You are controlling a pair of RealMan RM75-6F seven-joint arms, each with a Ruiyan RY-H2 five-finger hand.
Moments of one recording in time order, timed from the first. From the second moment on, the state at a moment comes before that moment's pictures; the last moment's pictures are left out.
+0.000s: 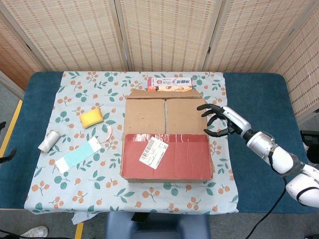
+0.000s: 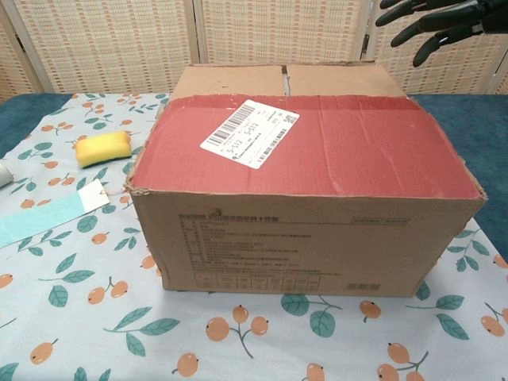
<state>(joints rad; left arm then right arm) -0.30 -1.14 -0.17 -1.20 1.25 1.12 -0.29 0.73 -0.97 0.23 -1.53 -1.66 0.73 1.36</state>
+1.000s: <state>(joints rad) -0.29 -1.15 -0.17 -1.17 1.26 1.11 -0.36 0.87 -1.08 0.01 -1.41 -1.72 0.81 1.56</state>
